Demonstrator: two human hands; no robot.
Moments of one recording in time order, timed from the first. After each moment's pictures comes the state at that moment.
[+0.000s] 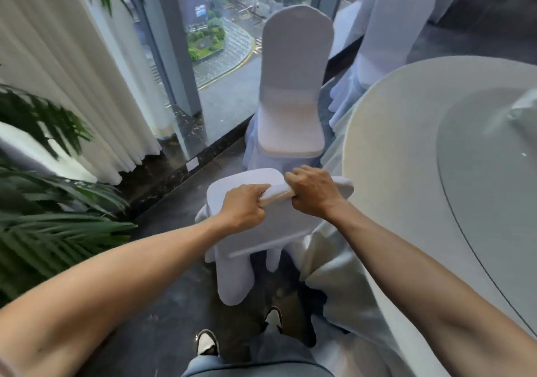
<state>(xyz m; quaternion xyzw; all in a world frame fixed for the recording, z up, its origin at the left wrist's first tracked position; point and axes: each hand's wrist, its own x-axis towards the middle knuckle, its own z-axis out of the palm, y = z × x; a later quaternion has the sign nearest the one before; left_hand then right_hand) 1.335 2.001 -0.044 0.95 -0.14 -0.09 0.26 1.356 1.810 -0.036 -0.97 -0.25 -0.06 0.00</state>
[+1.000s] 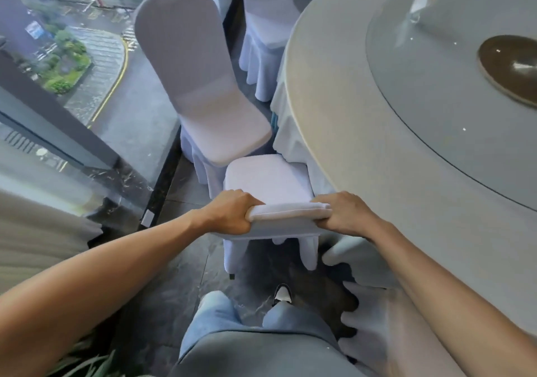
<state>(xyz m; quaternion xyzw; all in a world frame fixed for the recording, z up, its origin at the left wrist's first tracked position) 1.534 1.991 -0.062 0.80 -0.53 -0.26 0.05 1.355 1.766 -0.072 -0.94 0.17 0.18 0.23</state>
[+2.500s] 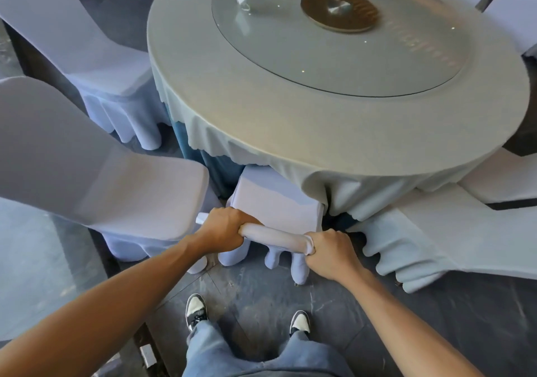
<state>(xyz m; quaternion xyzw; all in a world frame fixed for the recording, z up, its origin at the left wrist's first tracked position) 1.739 1.959 -0.104 0.59 -0.77 -0.24 -0.03 1.473 1.976 -0.111 -0.78 0.59 0.07 0.21</state>
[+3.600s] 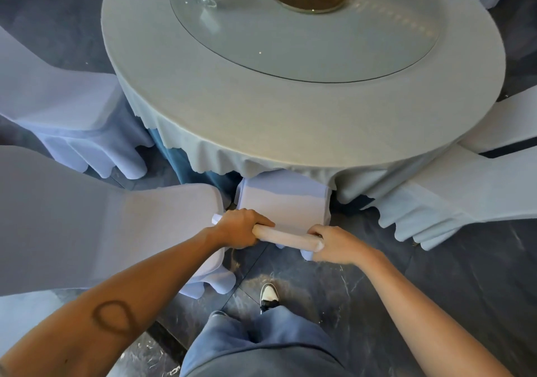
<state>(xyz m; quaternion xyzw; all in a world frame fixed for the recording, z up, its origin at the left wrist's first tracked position) 1.877 1.836 -0.127 0.45 -0.82 -0.31 -0.15 1.618 1.913 -0.120 -0.61 0.66 0.10 0.43</state>
